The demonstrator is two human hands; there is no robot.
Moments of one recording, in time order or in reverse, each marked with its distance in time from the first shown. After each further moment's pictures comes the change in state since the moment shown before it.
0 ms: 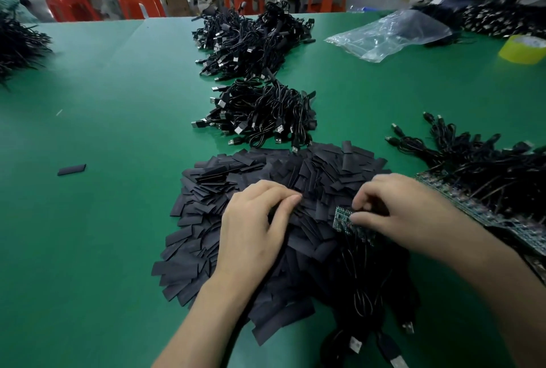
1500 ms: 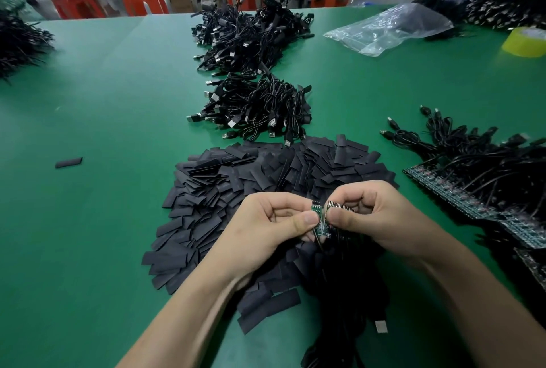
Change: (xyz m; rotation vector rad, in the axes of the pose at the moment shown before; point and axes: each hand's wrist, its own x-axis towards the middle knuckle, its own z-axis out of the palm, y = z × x) left_hand -0.001 0.033 -0.007 -0.994 -0.493 -0.465; right_hand -0.006 -0.003 0.028 1.170 -0.148 -0.274
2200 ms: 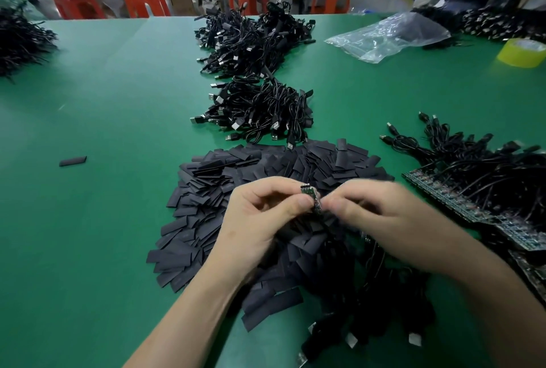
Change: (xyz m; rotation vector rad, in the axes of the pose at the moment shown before) left_hand -0.002 0.006 0.003 -0.028 0.135 0.336; right_hand -0.012 -0.039 0.007 -0.705 0.112 0.043
